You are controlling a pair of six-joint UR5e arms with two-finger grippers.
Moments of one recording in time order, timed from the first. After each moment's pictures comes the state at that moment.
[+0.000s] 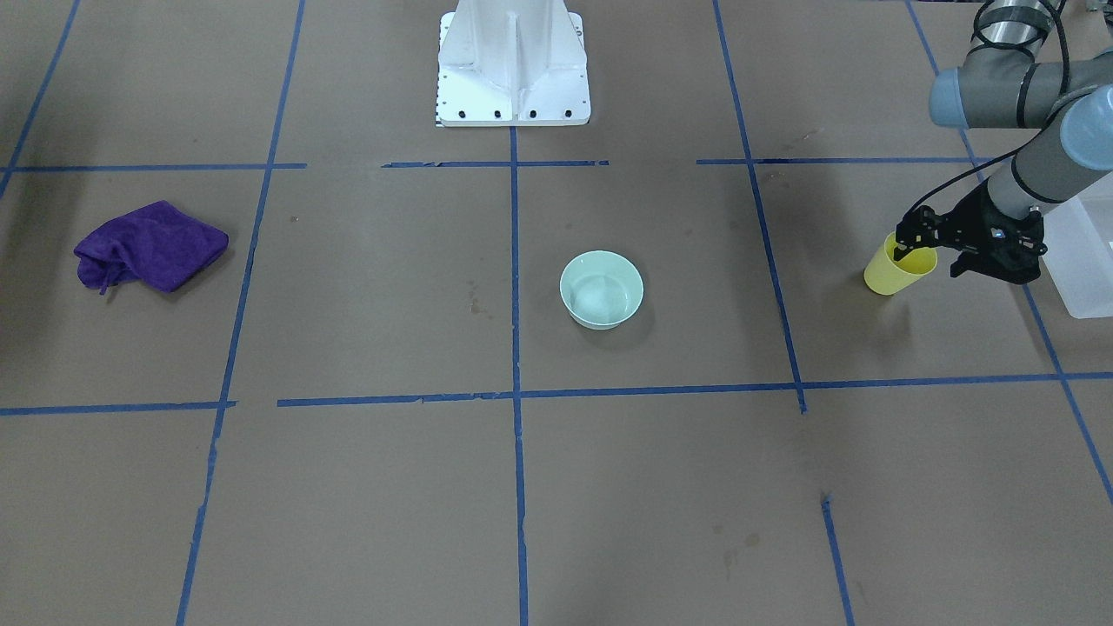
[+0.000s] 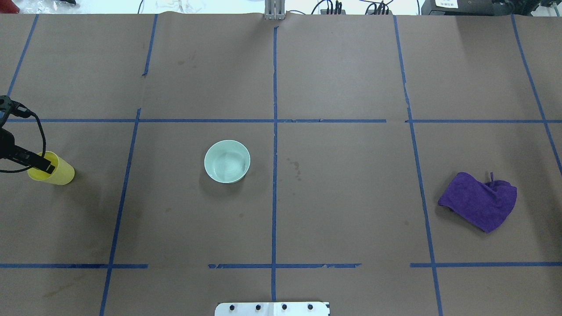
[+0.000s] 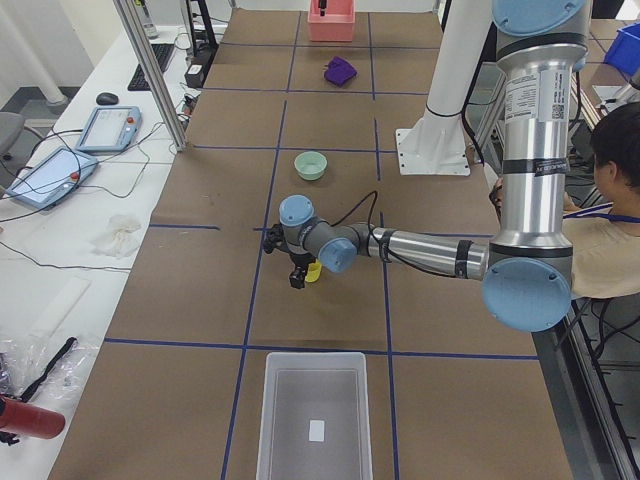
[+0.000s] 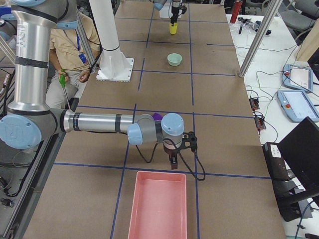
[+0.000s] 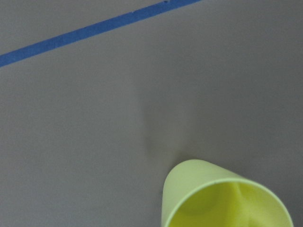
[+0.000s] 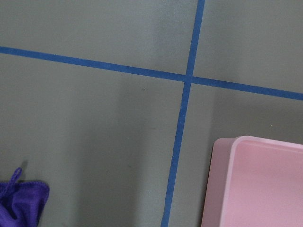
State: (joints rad) left arm -1.00 -1.54 -1.65 -2.04 -2.26 -0.41; right arm 1.49 -1.71 1.69 -1.39 2.36 0.02
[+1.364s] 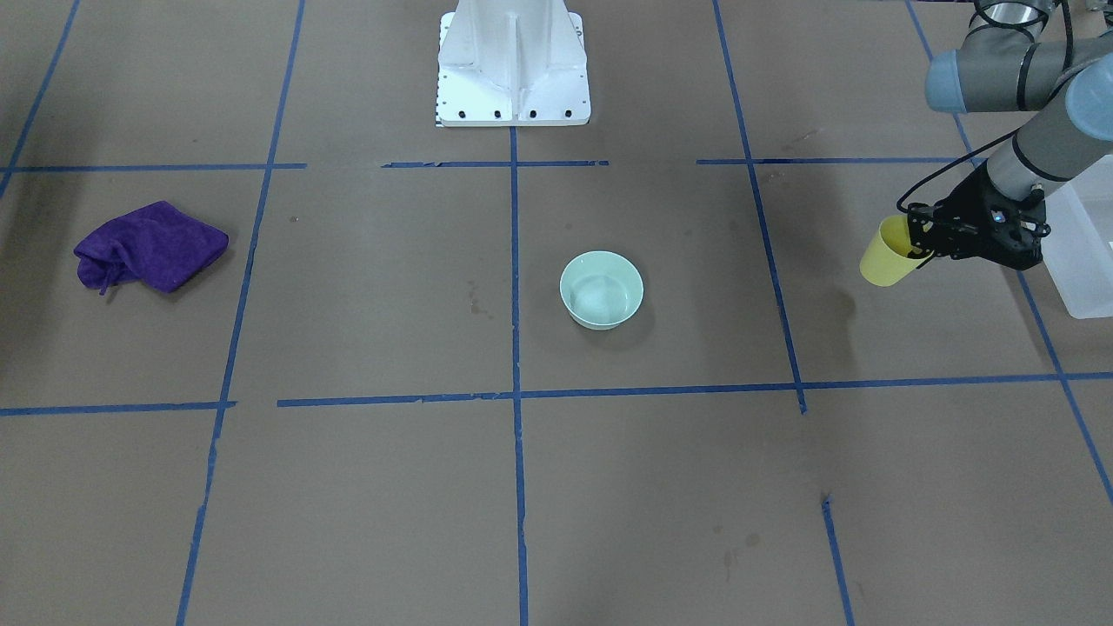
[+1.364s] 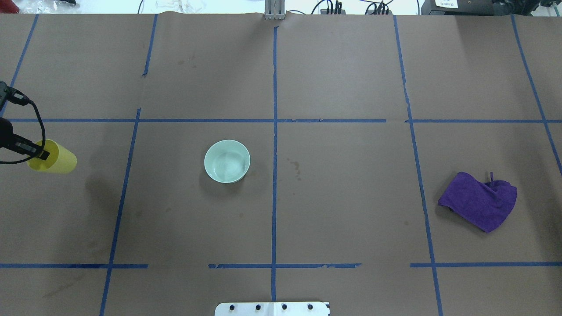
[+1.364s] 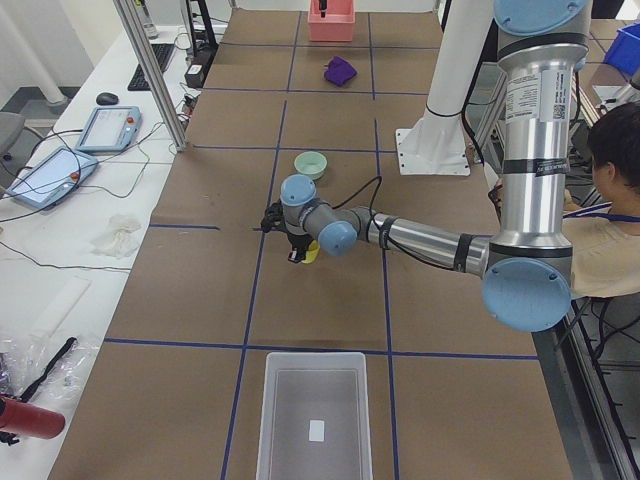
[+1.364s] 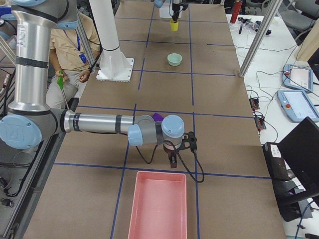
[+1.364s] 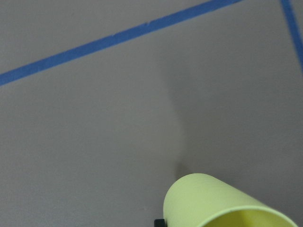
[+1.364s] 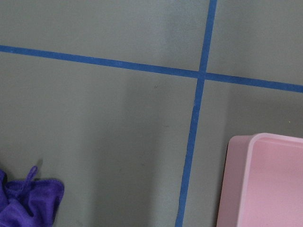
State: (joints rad) left arm -1.05 -1.53 -1.79 -2.00 -2.26 -0.41; right arm 1.49 -1.71 1.69 -1.39 2.41 0.03
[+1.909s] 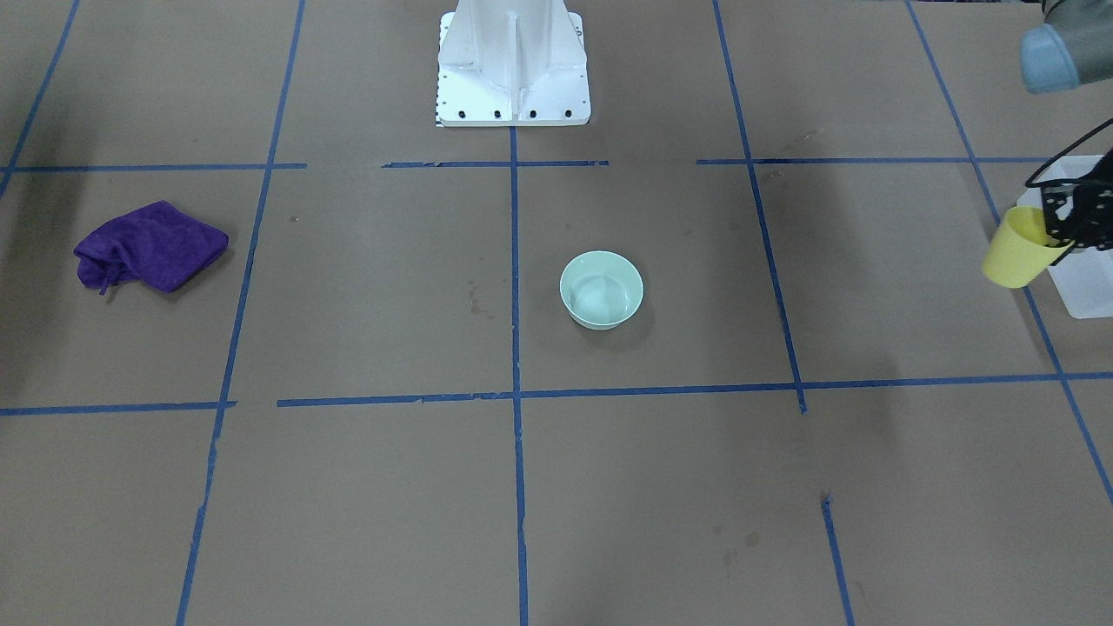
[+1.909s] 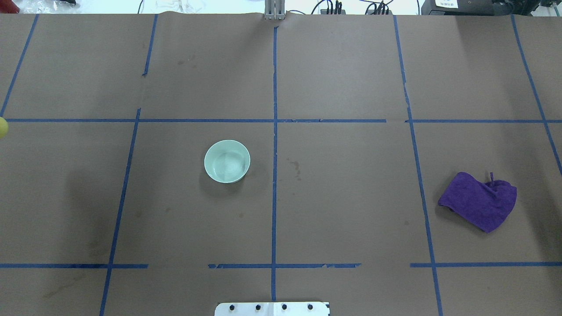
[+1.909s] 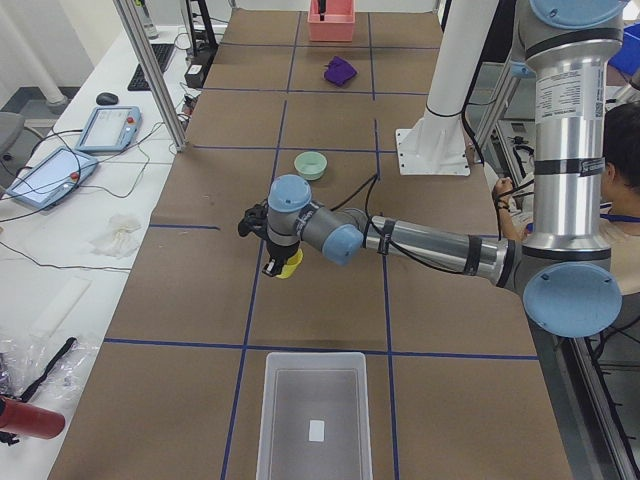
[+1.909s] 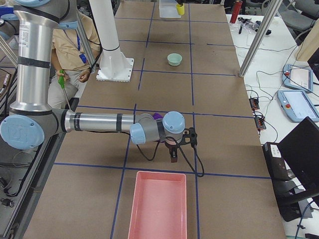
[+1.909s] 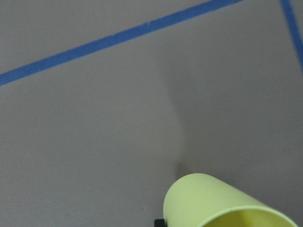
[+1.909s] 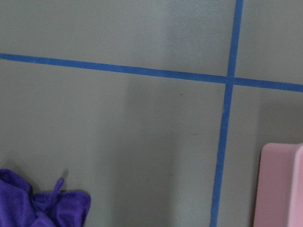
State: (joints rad) left arm -1.36 -1.48 -1.76 -1.95 -2.27 0.03; right arm 1.42 -1.71 1.69 -1.28 2.43 0.20
